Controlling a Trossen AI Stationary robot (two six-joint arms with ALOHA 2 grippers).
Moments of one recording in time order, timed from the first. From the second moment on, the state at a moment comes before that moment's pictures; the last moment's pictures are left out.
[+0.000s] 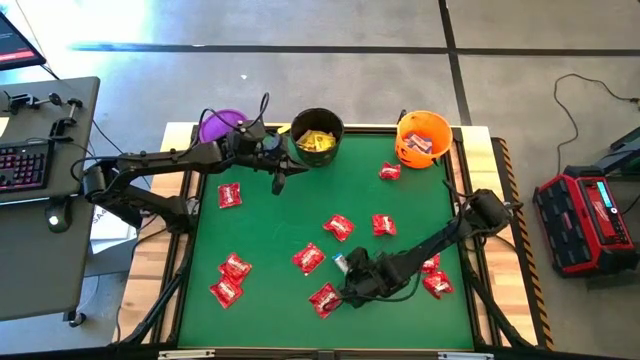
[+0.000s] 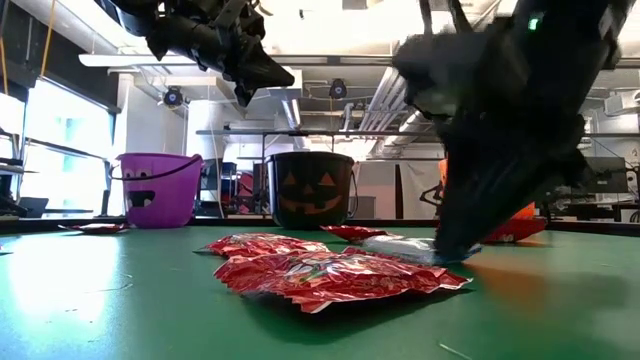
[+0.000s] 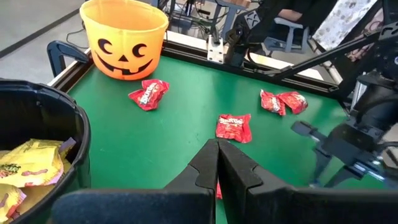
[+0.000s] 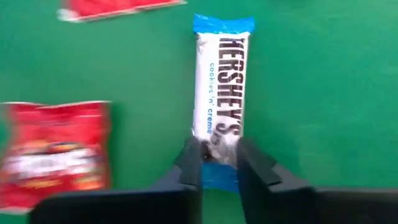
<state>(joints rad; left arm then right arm) 0.41 1.29 0.86 0.02 0.37 -0.05 0.54 1.97 1.21 -0.51 0.34 1.37</state>
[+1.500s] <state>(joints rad) 0.41 1.29 0.86 0.02 0.37 -0.05 0.51 2.07 1.40 -0.57 0.18 1.39</state>
